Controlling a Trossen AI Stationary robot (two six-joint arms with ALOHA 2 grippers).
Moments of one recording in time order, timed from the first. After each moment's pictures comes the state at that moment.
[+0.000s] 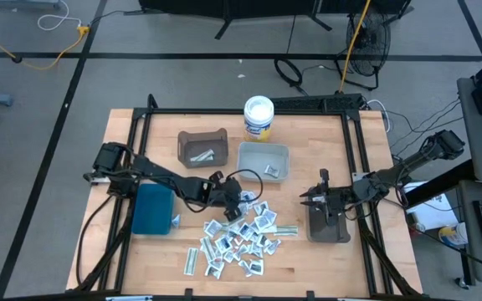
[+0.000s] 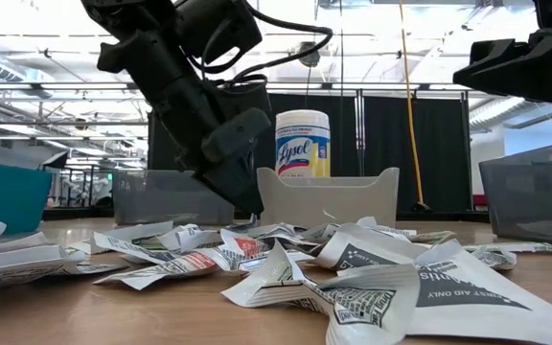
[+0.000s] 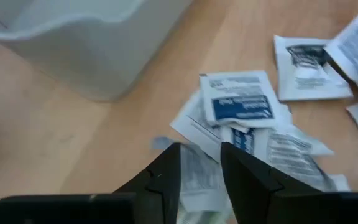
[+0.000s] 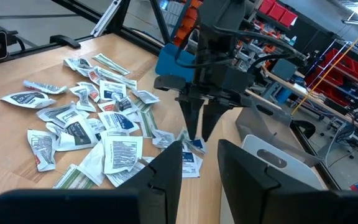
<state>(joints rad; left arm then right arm) -0.18 1.85 1.01 -0.13 -0.37 -0.51 0.49 0.61 0.11 0.34 0.39 -0.36</state>
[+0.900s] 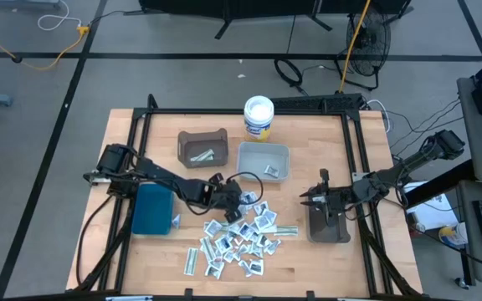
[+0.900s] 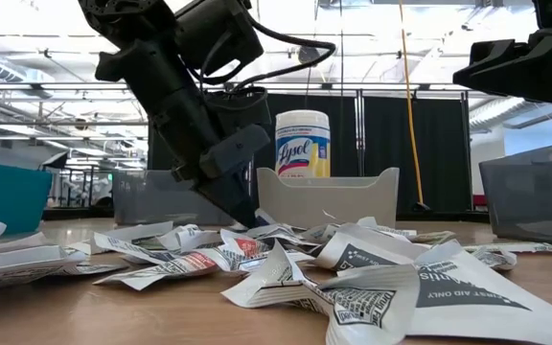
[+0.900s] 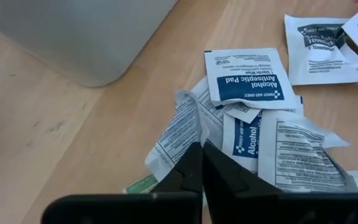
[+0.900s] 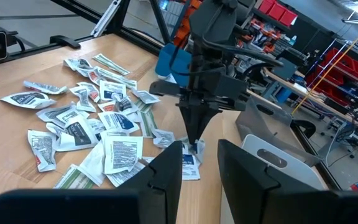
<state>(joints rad) -0.19 1.89 1.01 -0.13 -0.38 -0.53 0.49 0.61 0.11 0.34 0.39 -0.36</state>
